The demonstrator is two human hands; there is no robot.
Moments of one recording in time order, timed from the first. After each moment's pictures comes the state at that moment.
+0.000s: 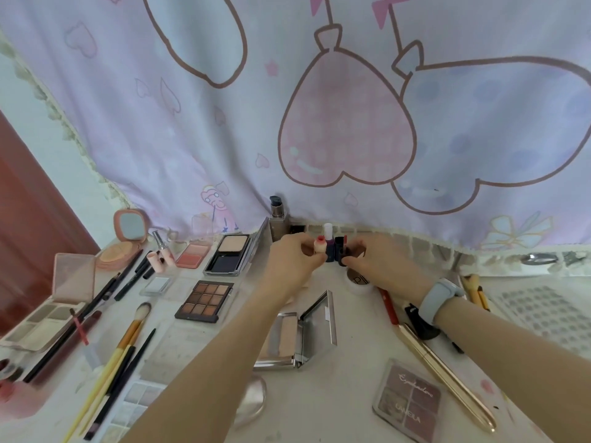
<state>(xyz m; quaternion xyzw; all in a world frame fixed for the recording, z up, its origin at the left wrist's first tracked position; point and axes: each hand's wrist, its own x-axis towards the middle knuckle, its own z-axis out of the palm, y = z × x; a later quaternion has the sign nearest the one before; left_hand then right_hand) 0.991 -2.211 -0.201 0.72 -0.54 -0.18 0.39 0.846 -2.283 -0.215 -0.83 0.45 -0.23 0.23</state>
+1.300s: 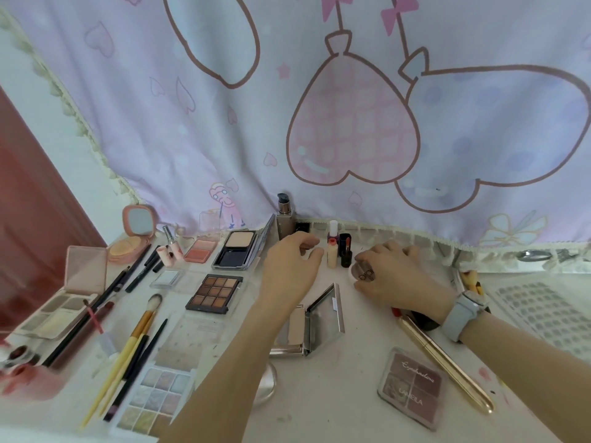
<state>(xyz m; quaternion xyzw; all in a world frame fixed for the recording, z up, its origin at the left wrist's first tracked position) 0.984 -2.172 -0.192 0.72 -0.54 -0.11 0.43 0.828 -2.254 -0.213 -0.89 0.46 -0.05 0.01</state>
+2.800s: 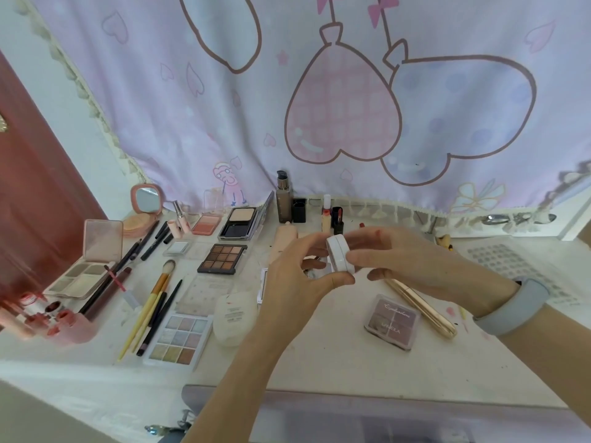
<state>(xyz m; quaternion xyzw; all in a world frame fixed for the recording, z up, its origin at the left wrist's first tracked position) 0.942 -2.071 -0.186 0.59 -0.55 -0.23 0.55 0.793 -2.154 -0.151 -0.73 0.35 -0.17 0.56</state>
